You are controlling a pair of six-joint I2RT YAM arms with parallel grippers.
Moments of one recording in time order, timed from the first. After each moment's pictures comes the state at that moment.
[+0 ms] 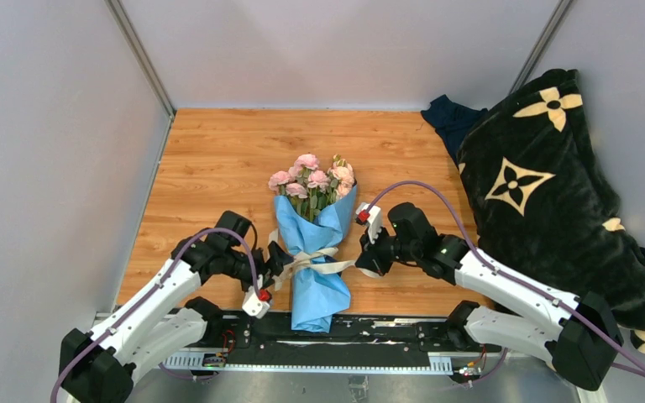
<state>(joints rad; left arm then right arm) -0.50 0.83 0.52 -0.86 0.72 2.00 0.80 0.98 0.62 -0.31 -0.39 0.01</state>
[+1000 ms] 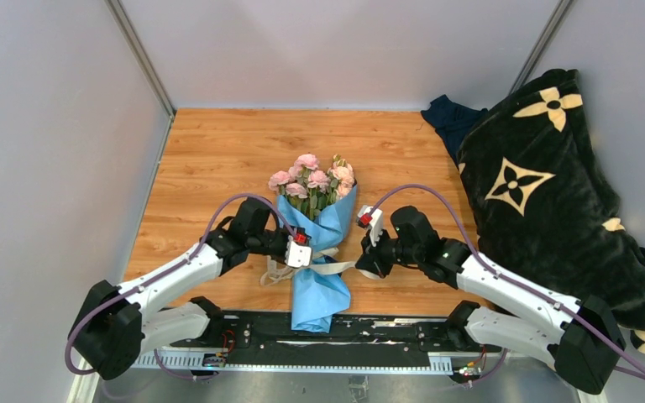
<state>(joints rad) -0.61 1.07 0.54 -0.16 0.65 1.05 0.80 0.96 0.58 -0.26 -0.41 0.01</state>
